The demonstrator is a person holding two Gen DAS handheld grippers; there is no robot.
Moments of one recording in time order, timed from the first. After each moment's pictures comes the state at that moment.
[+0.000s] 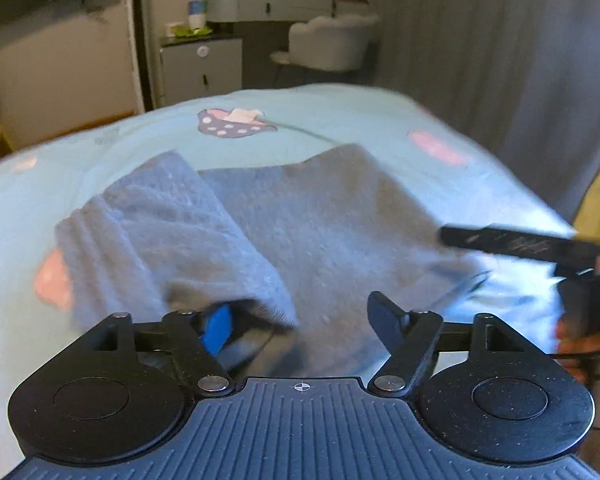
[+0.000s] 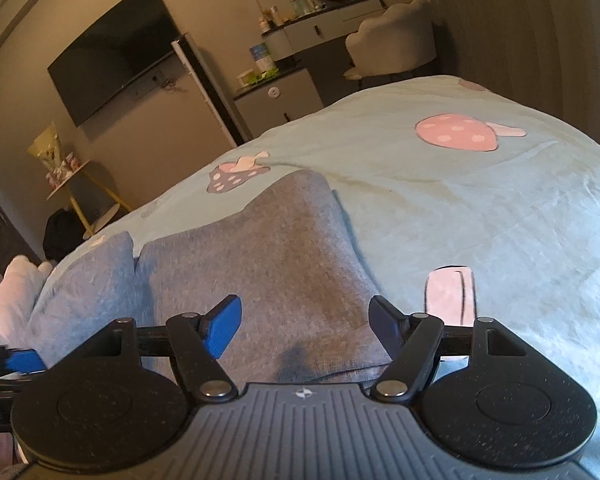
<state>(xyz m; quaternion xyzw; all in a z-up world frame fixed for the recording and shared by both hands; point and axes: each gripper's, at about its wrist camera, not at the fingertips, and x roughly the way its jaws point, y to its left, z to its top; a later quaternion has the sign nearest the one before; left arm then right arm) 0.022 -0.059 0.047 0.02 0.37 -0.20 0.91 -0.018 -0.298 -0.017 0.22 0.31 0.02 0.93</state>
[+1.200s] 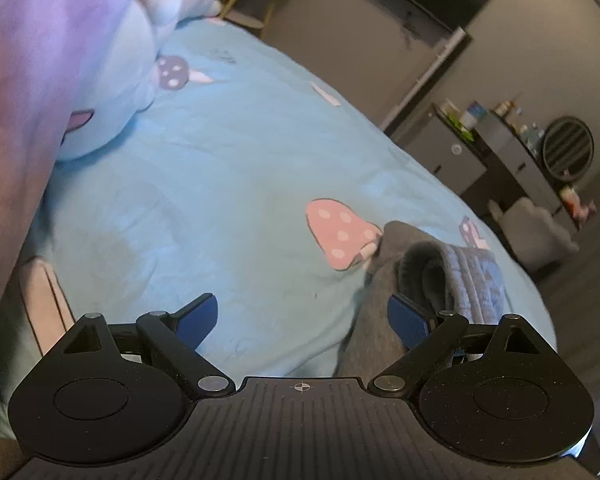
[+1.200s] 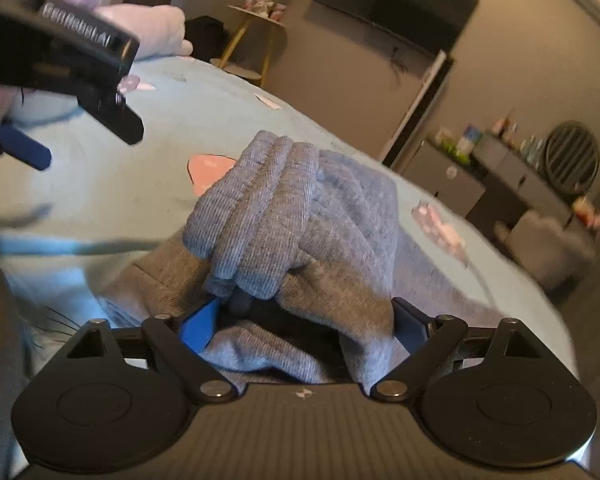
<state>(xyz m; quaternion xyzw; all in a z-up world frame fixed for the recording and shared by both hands) -0.007 0.142 -0.004 -0.34 0.32 0.11 0.88 -0.022 -0.029 -0.019 -0.28 0.24 0.17 0.91</state>
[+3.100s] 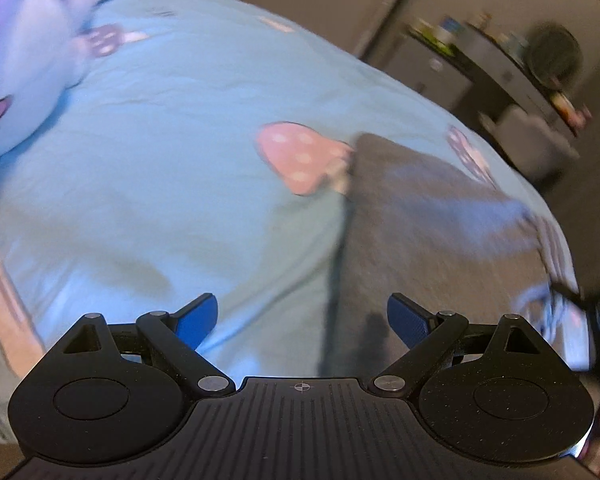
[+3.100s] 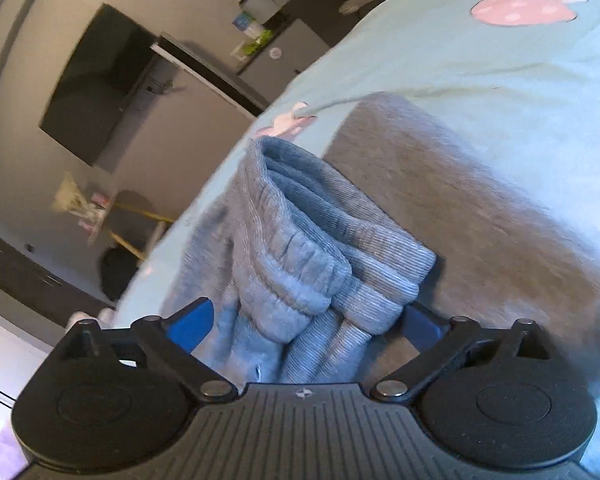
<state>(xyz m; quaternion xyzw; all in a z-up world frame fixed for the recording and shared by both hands) 0.027 0.092 -0.014 -0.24 0.41 0.04 0.88 0.065 -0.246 -0.050 0.40 0.34 0.07 0.85</state>
